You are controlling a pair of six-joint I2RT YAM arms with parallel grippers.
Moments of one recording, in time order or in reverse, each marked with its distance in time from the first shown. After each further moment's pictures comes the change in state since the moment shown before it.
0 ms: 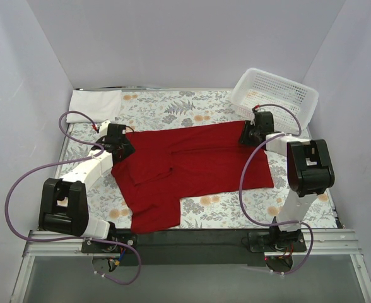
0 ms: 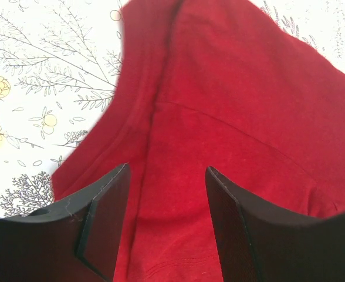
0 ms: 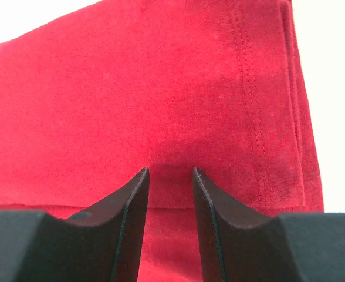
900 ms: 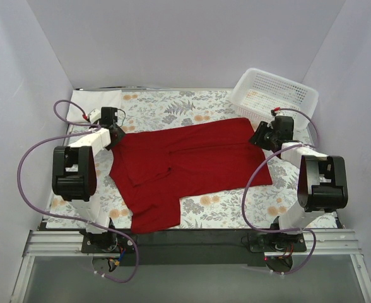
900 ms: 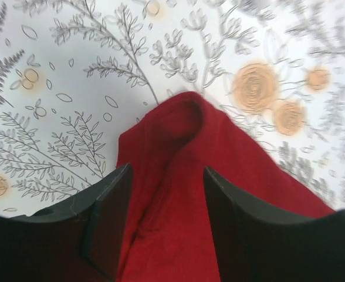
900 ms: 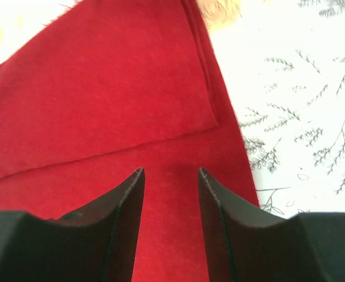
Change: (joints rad) left arm 0.151 0.385 0.294 0.027 -0.042 -0.064; right arm -0.149 -0.209 -0.183 0.052 -0.142 0.051
